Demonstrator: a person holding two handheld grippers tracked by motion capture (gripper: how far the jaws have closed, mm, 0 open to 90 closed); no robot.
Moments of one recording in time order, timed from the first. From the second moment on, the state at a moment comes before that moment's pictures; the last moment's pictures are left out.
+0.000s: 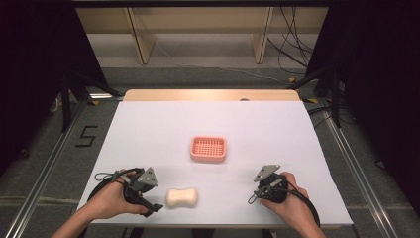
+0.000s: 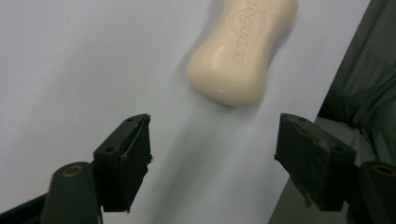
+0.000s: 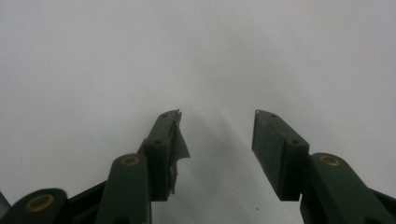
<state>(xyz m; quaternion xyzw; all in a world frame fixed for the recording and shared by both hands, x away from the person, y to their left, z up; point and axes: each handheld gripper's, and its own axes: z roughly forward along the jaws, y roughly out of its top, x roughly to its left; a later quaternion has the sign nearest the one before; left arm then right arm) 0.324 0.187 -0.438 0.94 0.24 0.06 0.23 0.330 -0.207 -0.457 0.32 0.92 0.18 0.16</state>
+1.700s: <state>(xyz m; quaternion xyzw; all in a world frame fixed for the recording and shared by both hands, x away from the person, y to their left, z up) 0.358 0.091 -0.443 1.00 0.08 0.01 0.05 0.329 -0.204 -0.463 0.32 0.92 0.18 0.14</state>
